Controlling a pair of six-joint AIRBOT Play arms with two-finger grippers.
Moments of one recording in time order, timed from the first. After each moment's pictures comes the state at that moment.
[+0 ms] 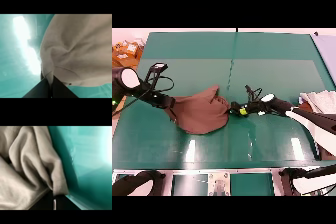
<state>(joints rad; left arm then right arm) -0.13 -1.13 1.08 1.46 -1.26 -1.42 0.29 -1.61 0.92 -0.42 0.77 1.19</state>
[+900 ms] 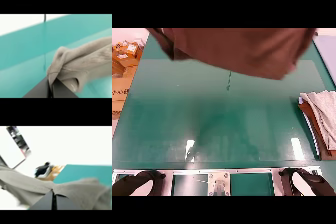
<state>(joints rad) -0.13 -1.08 2.06 1.21 -1.36 -1.38 -0.21 -0.82 1.50 -0.47 1.07 1.23</state>
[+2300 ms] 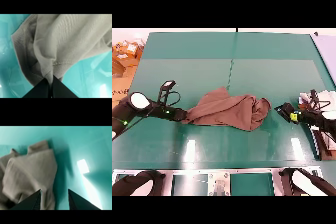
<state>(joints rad) -0.13 -1.07 0.75 1.06 -0.99 -1.27 -0.36 -1.08 0.54 -0.67 0.78 1.19</state>
